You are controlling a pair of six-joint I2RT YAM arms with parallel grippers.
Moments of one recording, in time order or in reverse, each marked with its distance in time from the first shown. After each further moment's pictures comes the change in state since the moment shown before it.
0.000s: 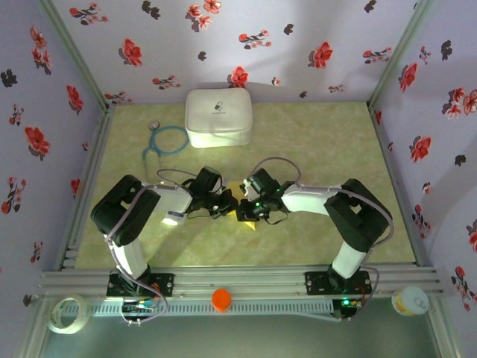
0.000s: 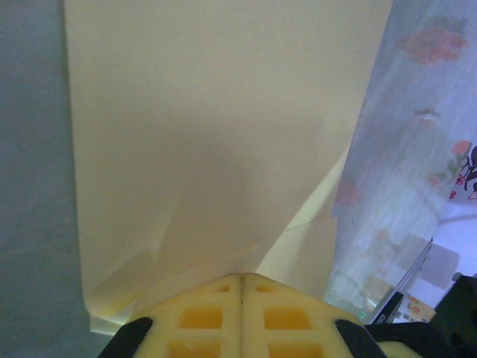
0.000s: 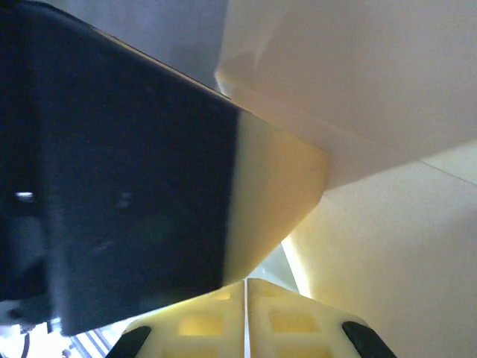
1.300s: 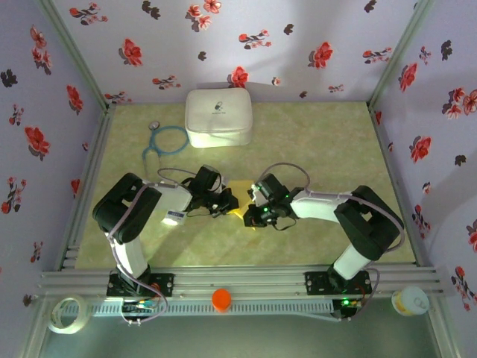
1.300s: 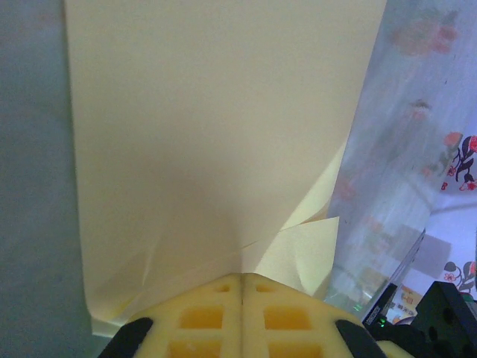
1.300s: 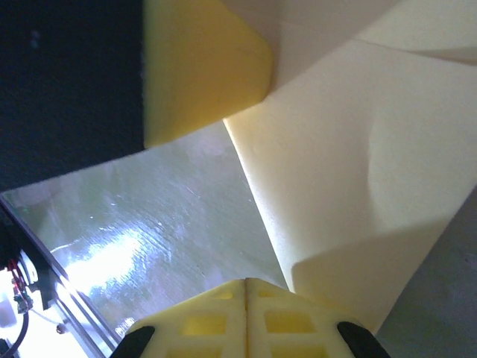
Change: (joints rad) left arm 0.023 0.023 0.011 0.014 0.044 0.027; right arm -0.024 -0.104 -0.121 0.017 -0.018 0.008
